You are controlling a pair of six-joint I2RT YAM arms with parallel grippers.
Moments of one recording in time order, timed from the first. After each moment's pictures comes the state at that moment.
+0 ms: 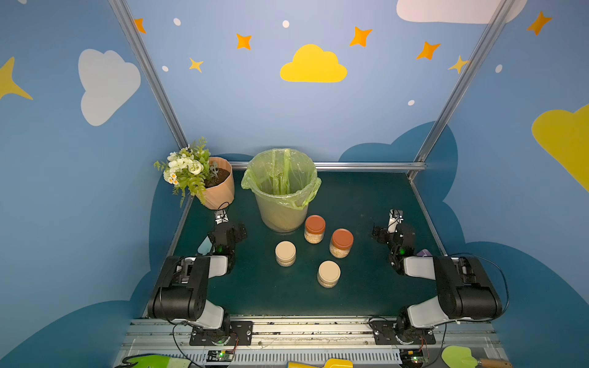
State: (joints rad) left arm -0.01 1.50 0.40 0.64 -0.26 -0.21; right arm 0.06 1.50 0.38 0.70 0.10 0.02
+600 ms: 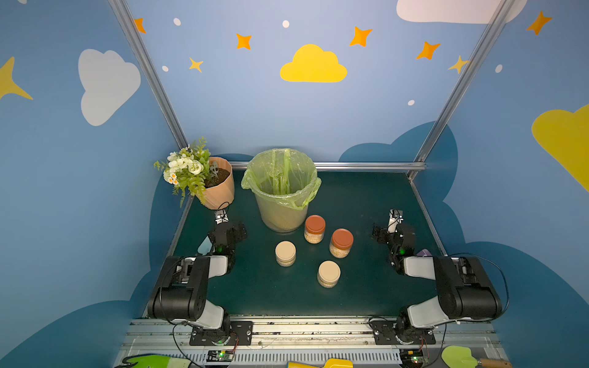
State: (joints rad) left arm -0.02 1.49 0.41 0.61 -0.27 -0.21; right arm 0.06 1.49 0.38 0.67 0.10 0.02
